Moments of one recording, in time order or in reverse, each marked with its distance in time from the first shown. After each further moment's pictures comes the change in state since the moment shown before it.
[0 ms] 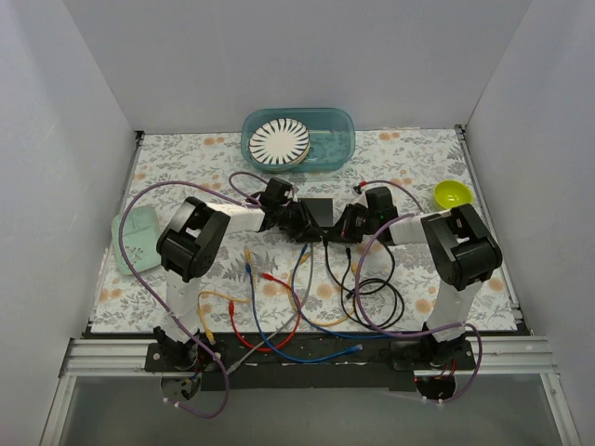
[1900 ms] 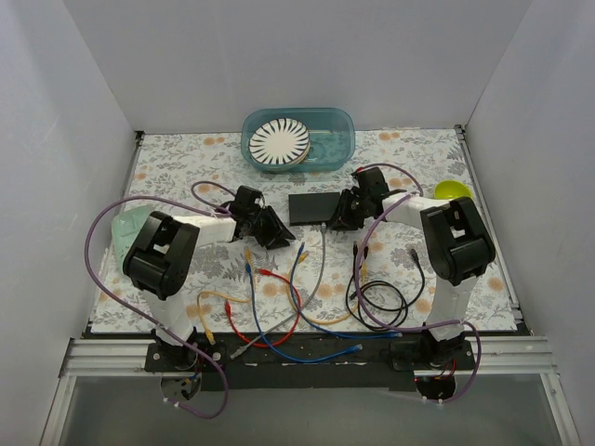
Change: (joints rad) left arm 0.134 -0.229 -0.262 -0.010 -0.141 0.006; right arm 0.012 0.048 0.288 -0.438 0.191 -0.066
